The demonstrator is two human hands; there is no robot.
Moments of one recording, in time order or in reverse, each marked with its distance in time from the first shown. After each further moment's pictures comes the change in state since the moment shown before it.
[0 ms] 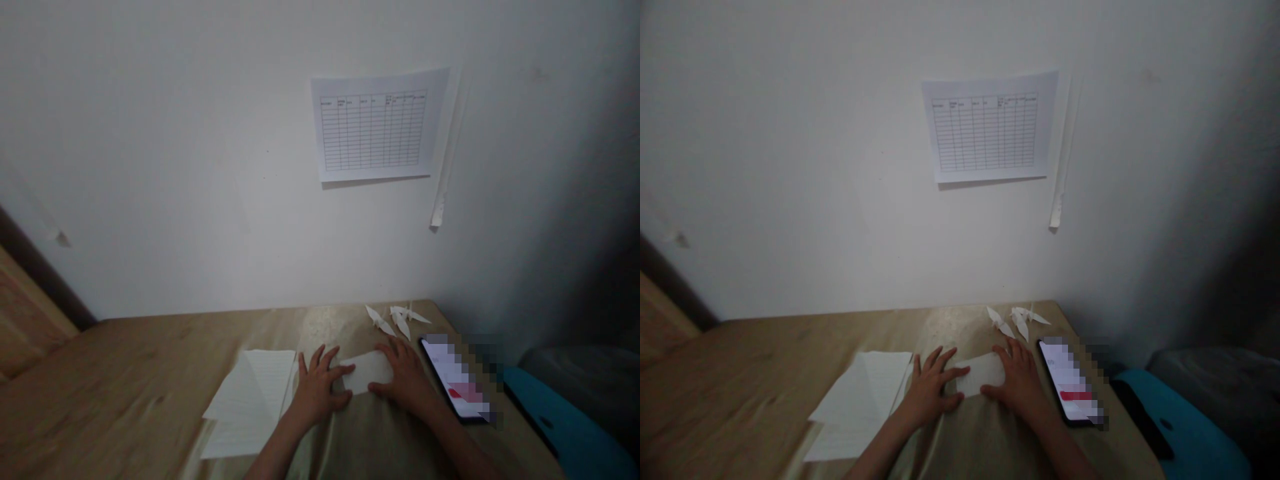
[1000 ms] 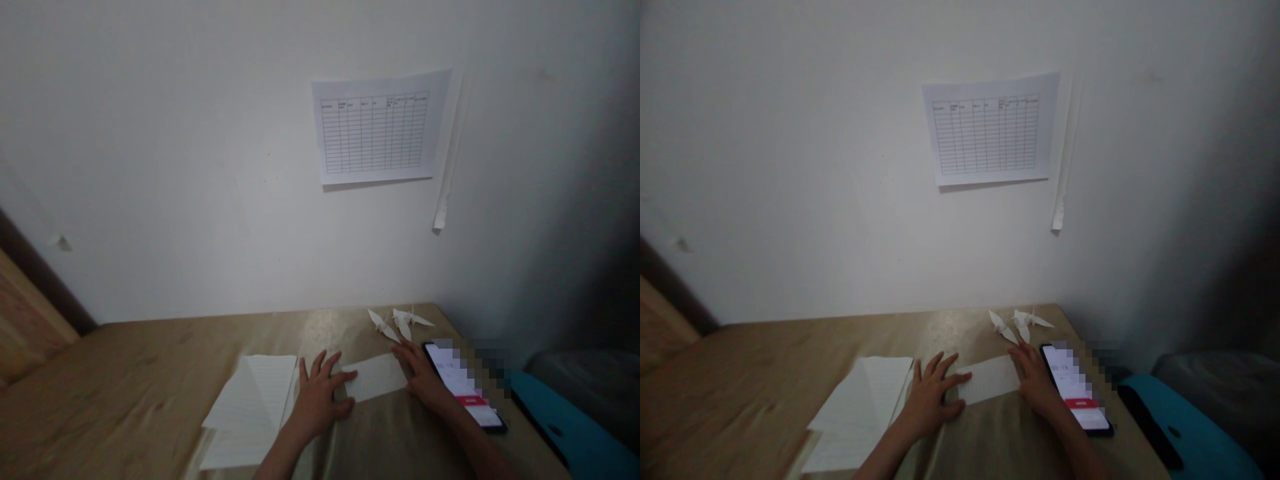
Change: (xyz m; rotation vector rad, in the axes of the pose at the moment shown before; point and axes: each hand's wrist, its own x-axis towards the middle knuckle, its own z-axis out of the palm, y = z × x) left_hand -0.002 -0.007 0.008 -0.013 0.016 0.017; right_hand 0.009 0.056 0.006 0.212 0.012 0.000
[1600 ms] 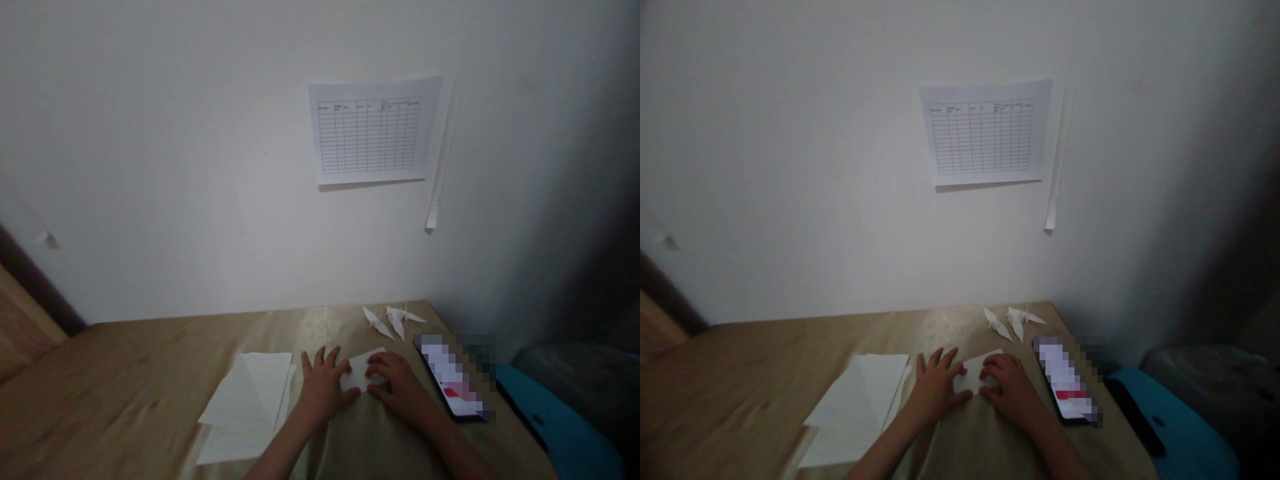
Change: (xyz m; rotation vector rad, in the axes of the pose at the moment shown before) left_hand 0.015 0.017 0.007 0.080 0.051 -0.007; right_hand -0.022 -0.068 -0.007 -0.012 -0.141 -0.270
